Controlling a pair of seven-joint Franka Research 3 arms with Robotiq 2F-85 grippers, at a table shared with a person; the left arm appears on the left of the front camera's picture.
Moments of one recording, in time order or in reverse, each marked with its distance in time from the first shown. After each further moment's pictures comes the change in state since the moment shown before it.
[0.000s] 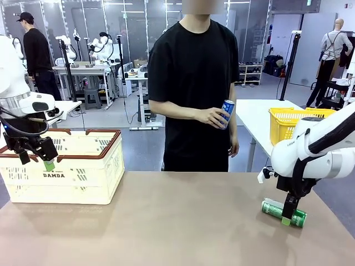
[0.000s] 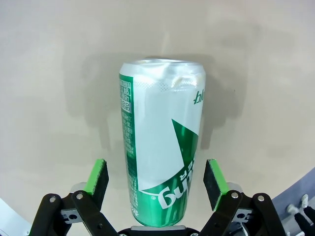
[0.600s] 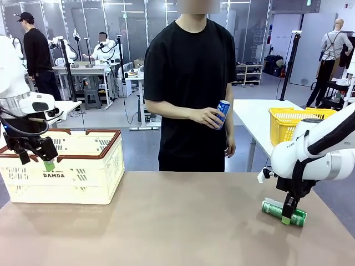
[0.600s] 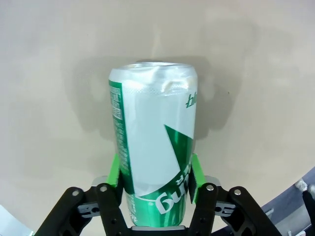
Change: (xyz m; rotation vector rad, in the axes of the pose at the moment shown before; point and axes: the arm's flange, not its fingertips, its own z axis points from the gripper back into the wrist) left arm 0.000 0.000 0.000 0.000 0.000 0.000; right arm 0.001 -0.004 -0.003 -0.015 -0.011 -0.014
